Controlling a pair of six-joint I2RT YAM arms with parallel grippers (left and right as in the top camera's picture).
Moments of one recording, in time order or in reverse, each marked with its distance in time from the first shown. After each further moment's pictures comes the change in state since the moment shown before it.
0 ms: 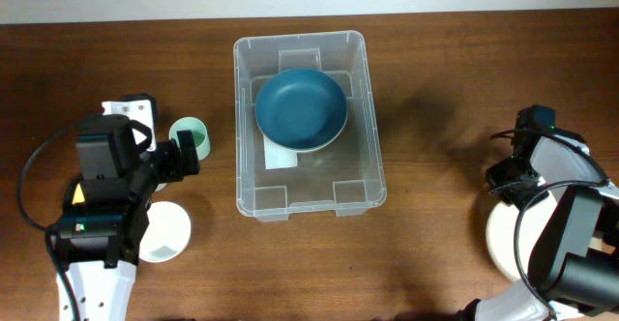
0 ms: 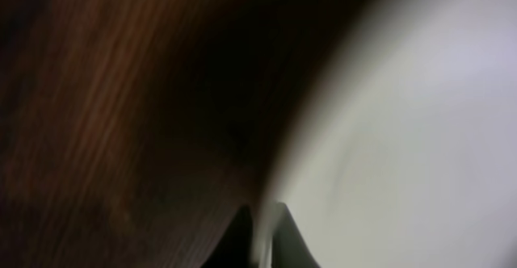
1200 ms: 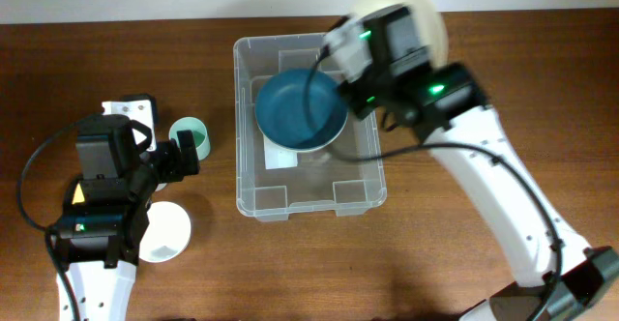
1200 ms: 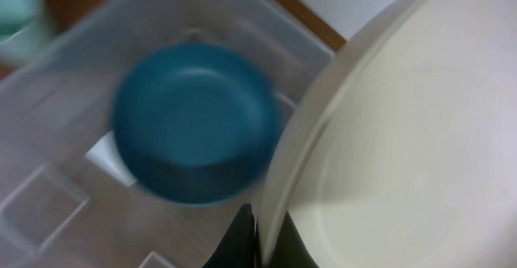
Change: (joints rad) left arm 0.000 0.000 0.000 0.000 0.000 0.000; right arm 0.836 -0.108 0.702 -0.050 -0.182 -1.078
